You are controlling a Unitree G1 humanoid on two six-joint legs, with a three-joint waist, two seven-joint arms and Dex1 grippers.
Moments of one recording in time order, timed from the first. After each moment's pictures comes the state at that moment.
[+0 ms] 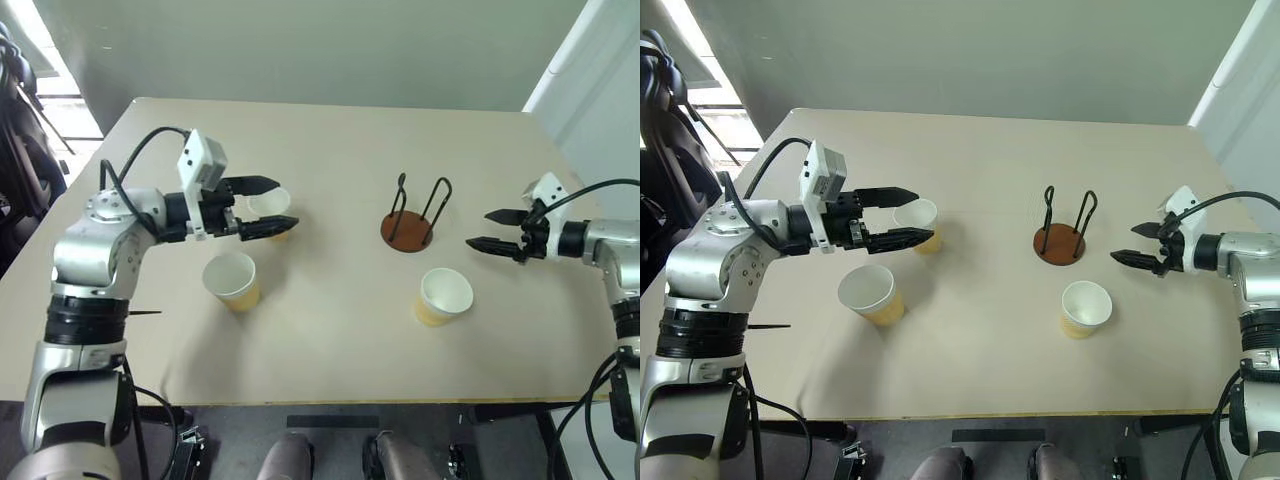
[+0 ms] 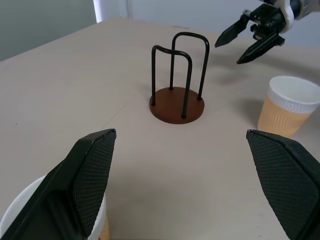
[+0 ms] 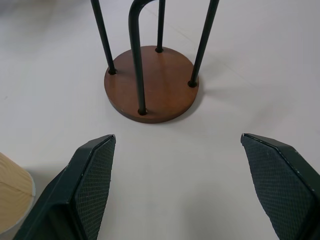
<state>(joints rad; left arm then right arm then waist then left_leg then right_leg) -0.73 0.77 0.04 0.12 -0.49 0.53 -1.14 -0.73 -0.83 -0.03 0.52 0.19 0.34 1.19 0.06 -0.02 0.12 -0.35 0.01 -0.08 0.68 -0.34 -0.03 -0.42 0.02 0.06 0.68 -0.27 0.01</state>
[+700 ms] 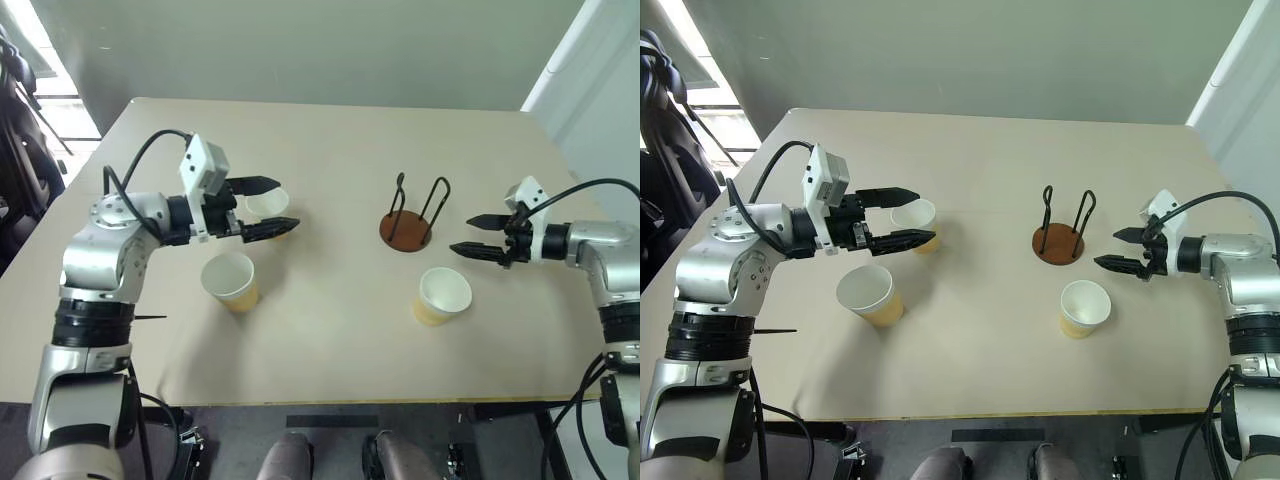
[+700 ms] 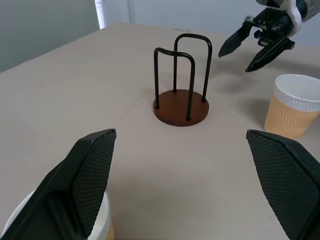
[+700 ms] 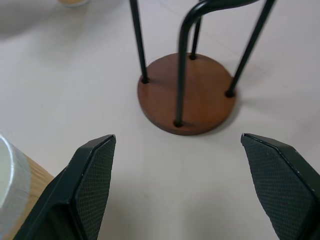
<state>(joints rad) -0.70 0.75 0.06 0.09 -0.49 0.49 -1.13 -0.70 -0.78 -0.02 0.40 0.22 0.44 1.20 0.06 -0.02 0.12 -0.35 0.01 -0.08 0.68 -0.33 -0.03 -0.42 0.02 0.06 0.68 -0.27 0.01</state>
